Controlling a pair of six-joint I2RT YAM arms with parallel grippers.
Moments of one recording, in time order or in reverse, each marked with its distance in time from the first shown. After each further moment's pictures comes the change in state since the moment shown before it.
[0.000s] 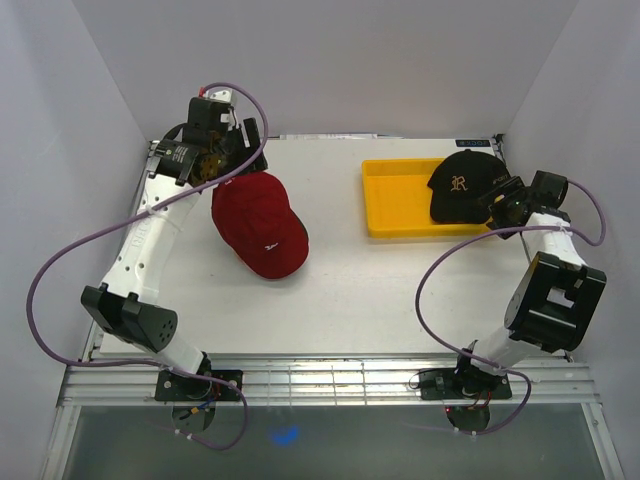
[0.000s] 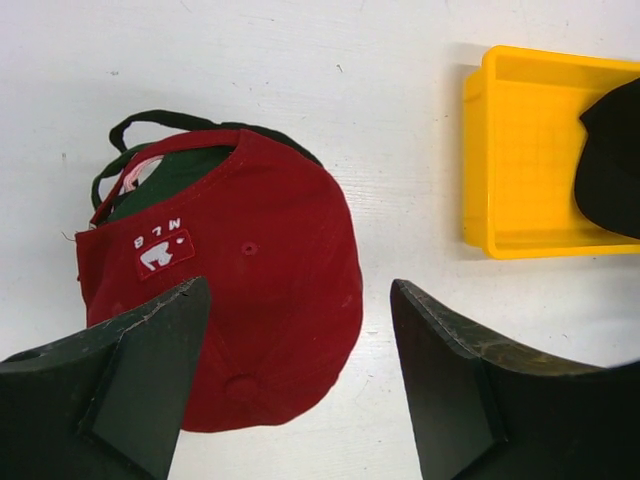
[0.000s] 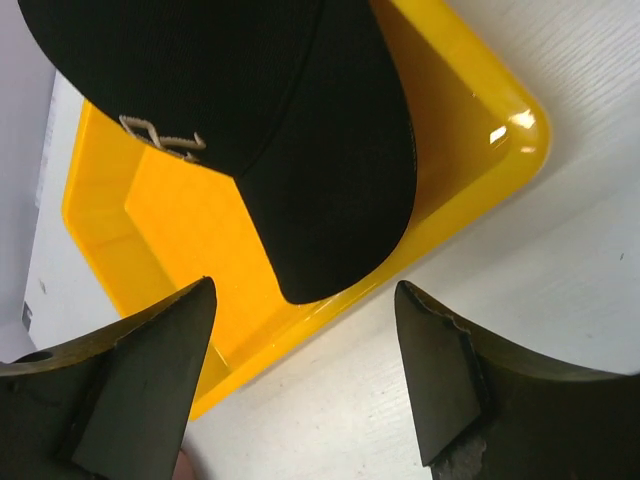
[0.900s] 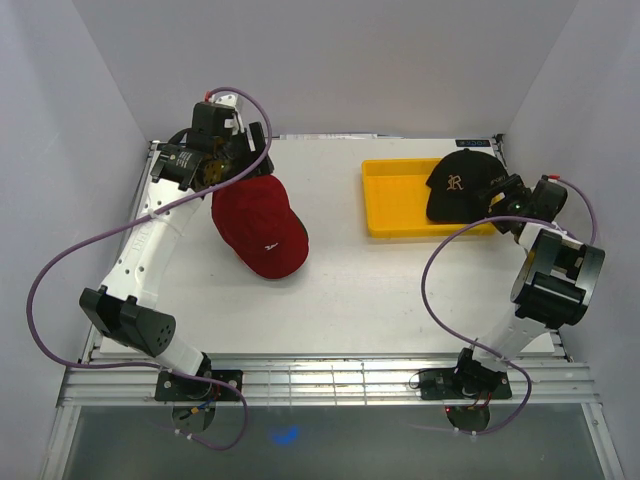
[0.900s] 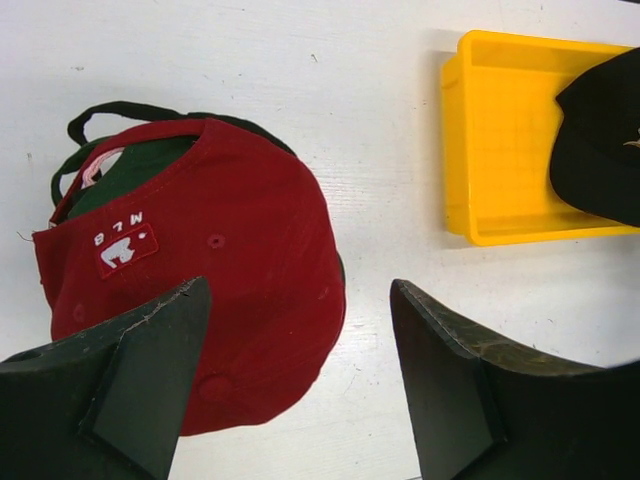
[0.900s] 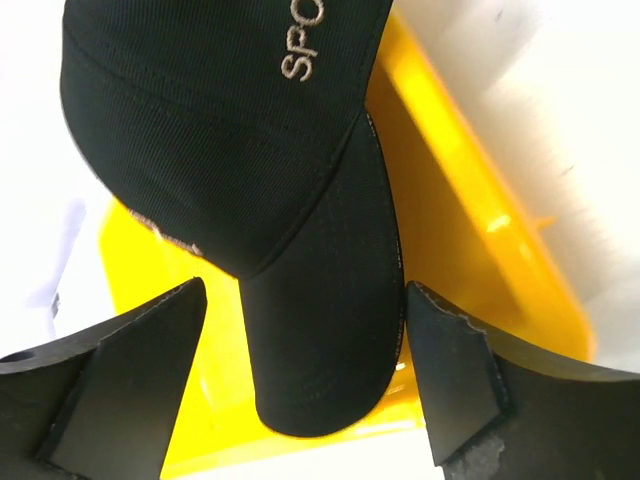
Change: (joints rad) left arm -0.021 -0.027 -0.059 0.047 0.034 -0.010; right arm -0.053 0.204 -0.054 0.458 -0.155 -0.028
